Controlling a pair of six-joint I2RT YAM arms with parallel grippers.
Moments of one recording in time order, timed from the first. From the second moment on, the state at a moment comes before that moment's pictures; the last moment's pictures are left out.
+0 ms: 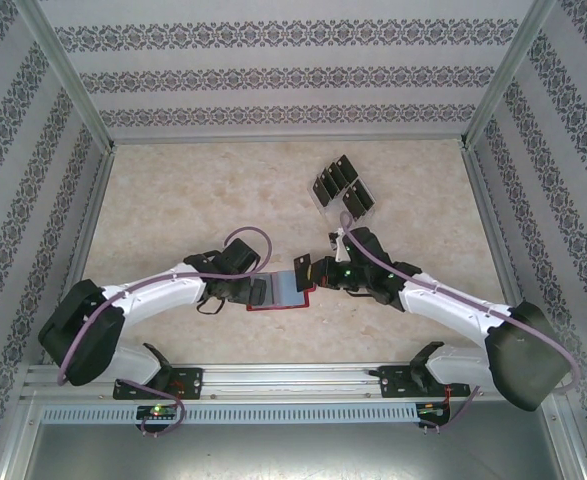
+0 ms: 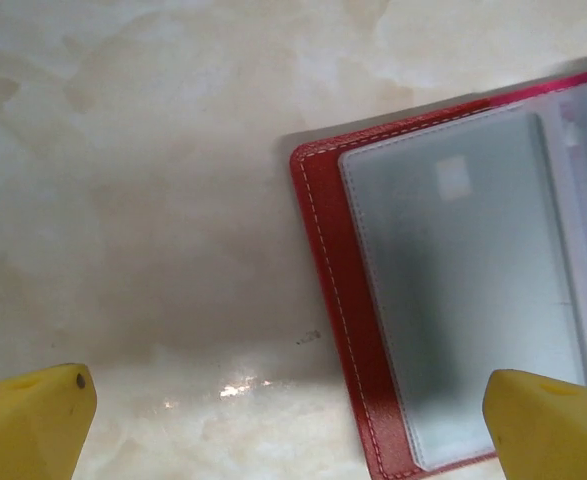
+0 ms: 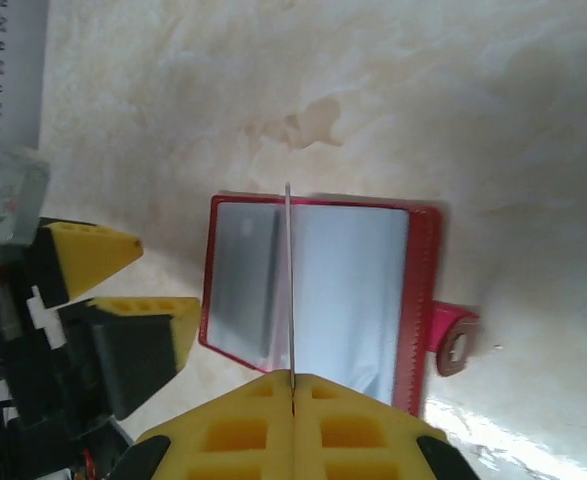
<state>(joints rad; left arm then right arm) -0.69 1.41 0.74 -0.57 -0.12 -0.54 0.66 1.23 0.59 -0.07 -0.38 0.84</state>
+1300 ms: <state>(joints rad) -0.69 1.47 0.71 -0.49 -0.17 -0.60 0.70 1.47 0.53 0.14 -0.35 0.89</state>
